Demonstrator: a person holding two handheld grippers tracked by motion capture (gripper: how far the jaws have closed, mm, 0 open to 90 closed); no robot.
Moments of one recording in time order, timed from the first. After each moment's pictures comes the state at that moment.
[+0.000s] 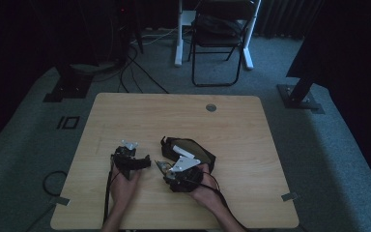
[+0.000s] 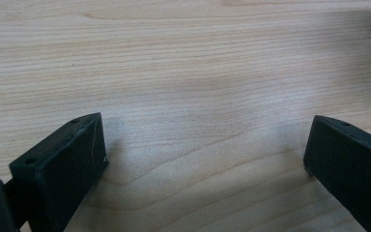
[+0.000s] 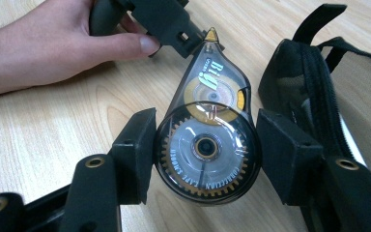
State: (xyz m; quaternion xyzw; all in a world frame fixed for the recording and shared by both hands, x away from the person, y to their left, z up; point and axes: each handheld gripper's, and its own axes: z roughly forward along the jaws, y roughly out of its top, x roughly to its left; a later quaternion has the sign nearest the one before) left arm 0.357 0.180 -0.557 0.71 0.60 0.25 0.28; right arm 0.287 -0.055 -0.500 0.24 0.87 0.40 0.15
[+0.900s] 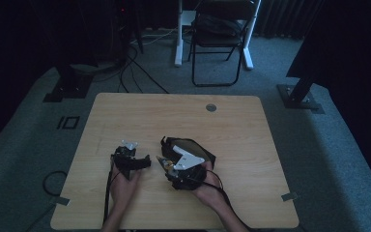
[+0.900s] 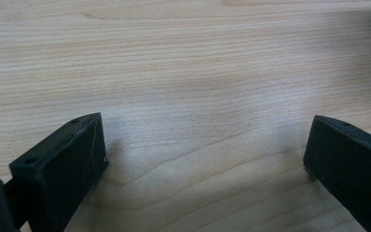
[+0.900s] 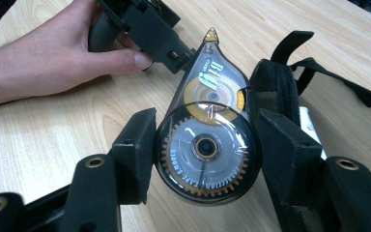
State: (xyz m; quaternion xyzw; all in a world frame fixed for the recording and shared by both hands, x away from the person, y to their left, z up) left arm 0.357 0.180 -0.557 0.71 0.60 0.25 0.28; right arm 0.286 -0.063 -0.485 0.24 0.86 0.41 0.17
